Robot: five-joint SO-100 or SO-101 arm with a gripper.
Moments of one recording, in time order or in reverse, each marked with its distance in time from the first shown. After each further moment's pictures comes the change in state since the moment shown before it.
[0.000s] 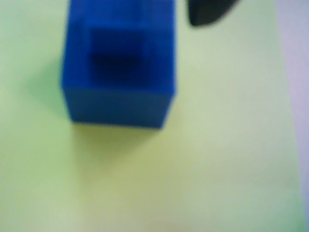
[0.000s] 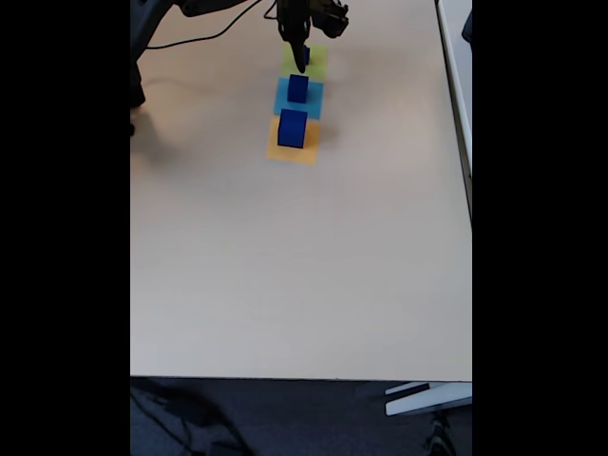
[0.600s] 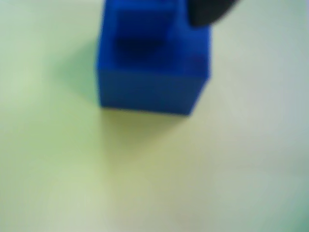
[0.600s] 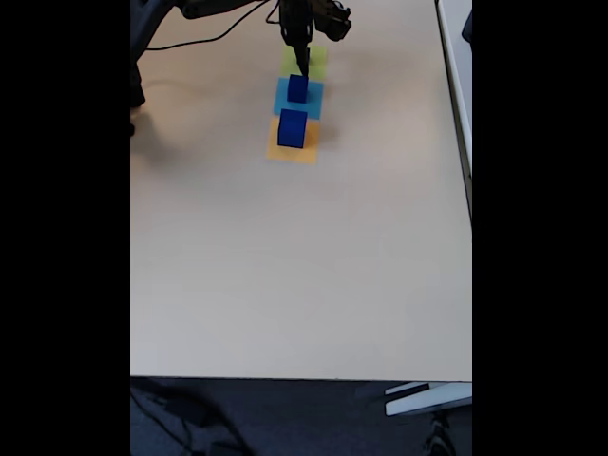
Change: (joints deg) arm 1.1 0.0 0.0 0.0 -2.7
